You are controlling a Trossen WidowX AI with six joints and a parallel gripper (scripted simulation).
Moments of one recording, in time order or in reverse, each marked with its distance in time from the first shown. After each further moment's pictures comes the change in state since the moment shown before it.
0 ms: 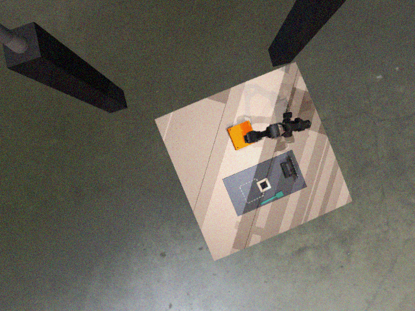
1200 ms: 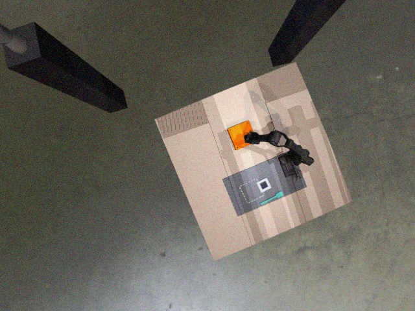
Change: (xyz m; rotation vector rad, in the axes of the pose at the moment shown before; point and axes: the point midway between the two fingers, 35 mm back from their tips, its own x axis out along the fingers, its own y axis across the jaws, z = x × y) arm -0.106 -0.220 -0.029 1.138 -0.178 -0.261
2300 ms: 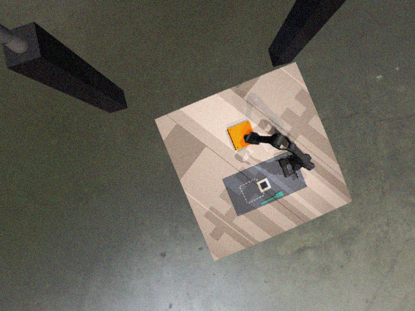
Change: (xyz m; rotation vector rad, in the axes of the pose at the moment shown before) arm 0.003 -0.017 0.033 0.220 -0.024 -0.060
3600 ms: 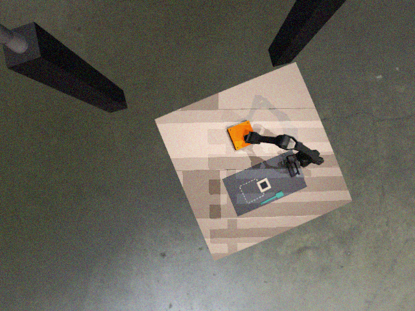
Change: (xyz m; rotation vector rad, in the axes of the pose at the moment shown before) arm 0.006 0.069 -0.001 0.003 -0.004 0.002
